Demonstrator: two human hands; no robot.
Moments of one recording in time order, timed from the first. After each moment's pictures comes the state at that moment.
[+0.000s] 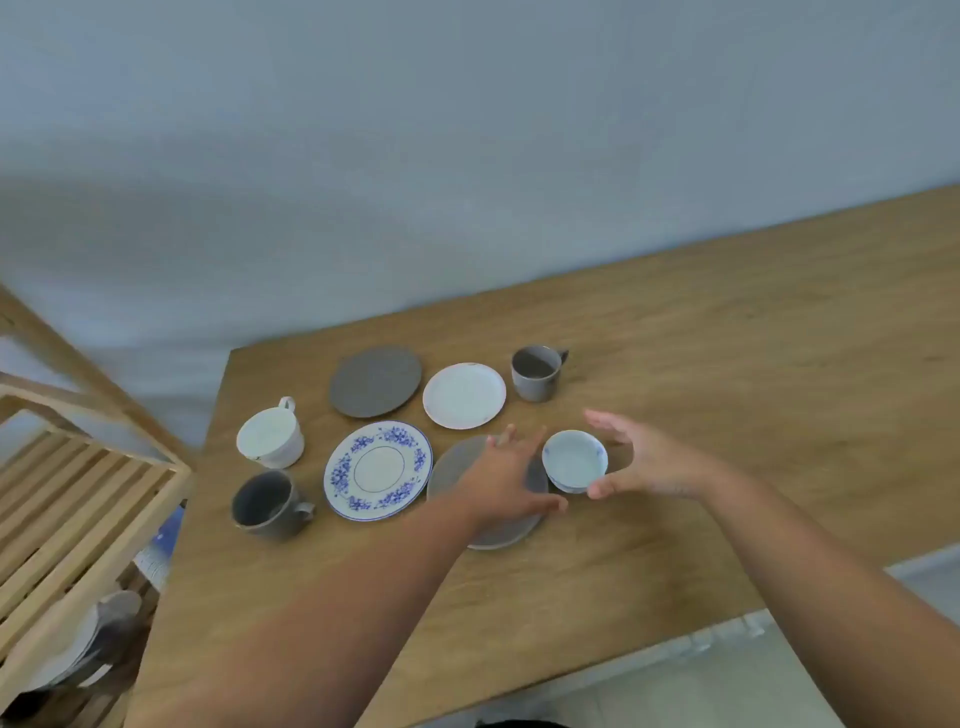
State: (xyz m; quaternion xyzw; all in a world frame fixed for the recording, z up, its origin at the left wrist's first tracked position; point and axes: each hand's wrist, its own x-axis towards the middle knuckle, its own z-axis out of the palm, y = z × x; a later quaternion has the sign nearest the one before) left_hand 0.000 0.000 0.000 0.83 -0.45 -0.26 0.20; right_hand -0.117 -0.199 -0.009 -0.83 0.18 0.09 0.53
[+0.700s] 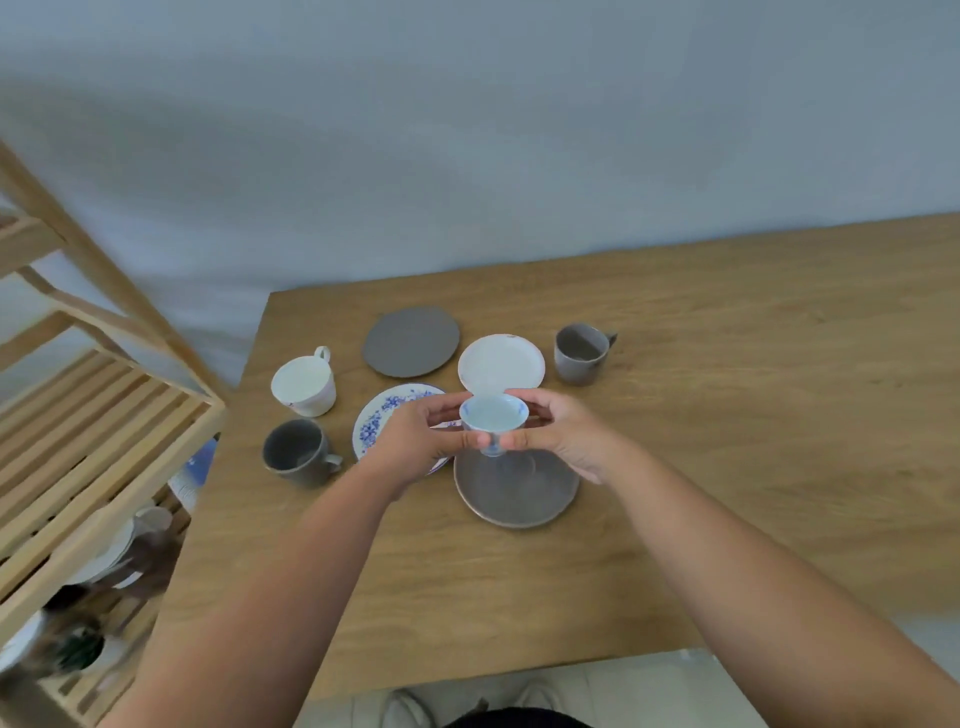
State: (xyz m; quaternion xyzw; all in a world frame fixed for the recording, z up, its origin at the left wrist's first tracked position) left_hand 0.063 0.095 0.008 0.75 -0.14 -0.32 0.56; right_hand -0.026 -0.104 -0.002 -0.69 0.15 0.08 0.70
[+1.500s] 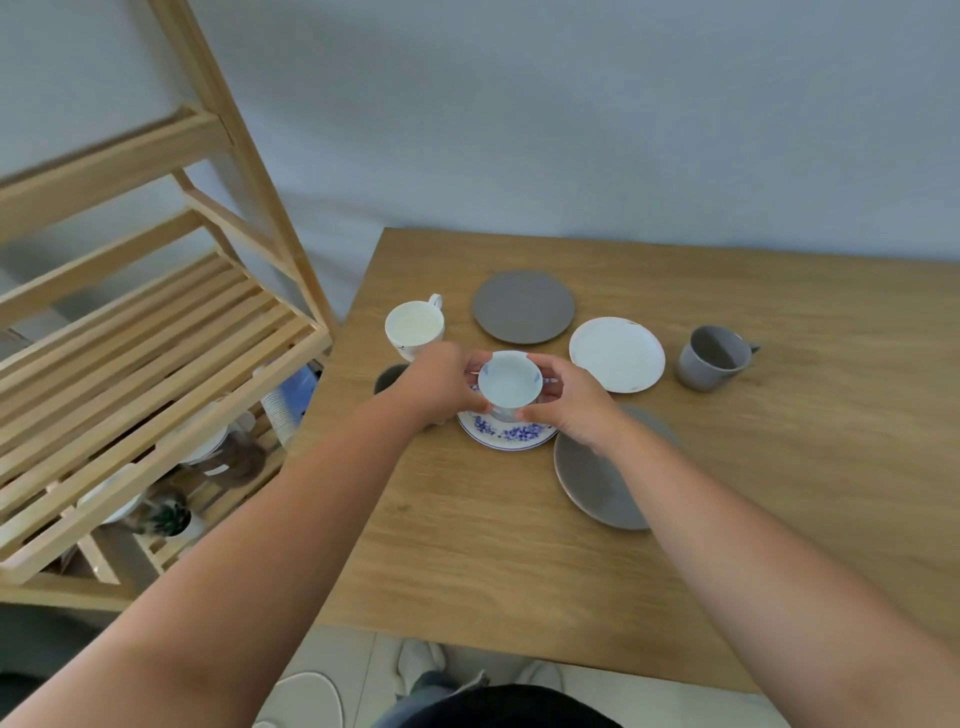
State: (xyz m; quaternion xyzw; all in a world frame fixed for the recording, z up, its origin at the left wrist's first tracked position) left_hand 0.121 0.169 0.022 0.90 -0.17 -0.23 0.32; right_hand 0.056 -0.020 -0.016 -0.79 0.12 0.12 0.59
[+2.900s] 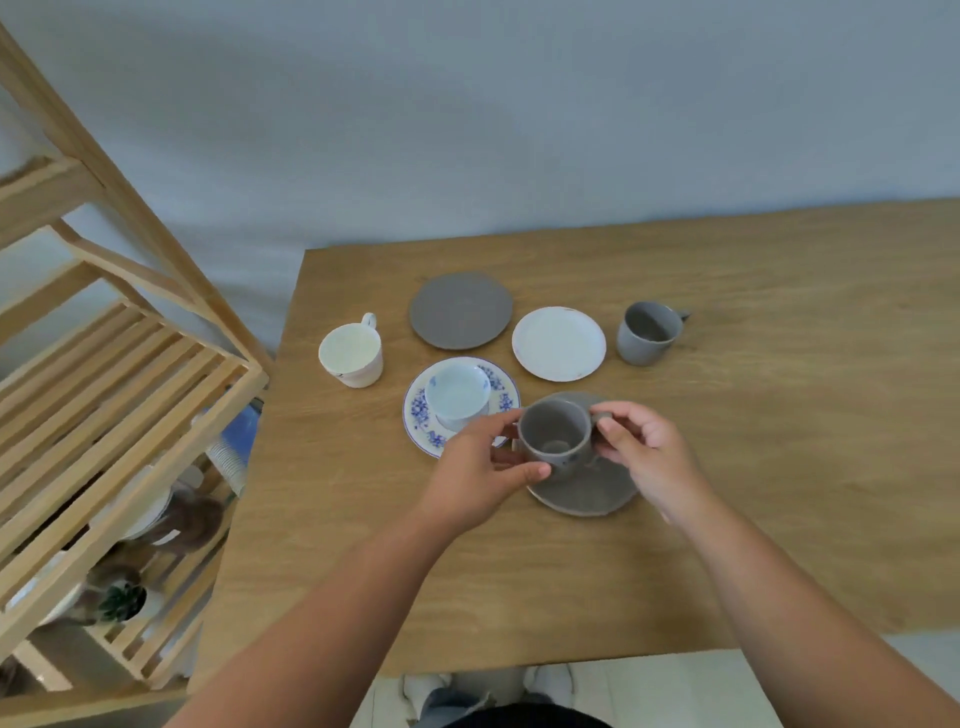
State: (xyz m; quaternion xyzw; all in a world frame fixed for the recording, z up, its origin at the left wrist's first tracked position) left_hand 0.031 0.126 -0.007 0.78 -0.22 -0.28 0.52; right_hand -0.054 -0.073 -0.024 -0.68 0.24 -0.08 0.69
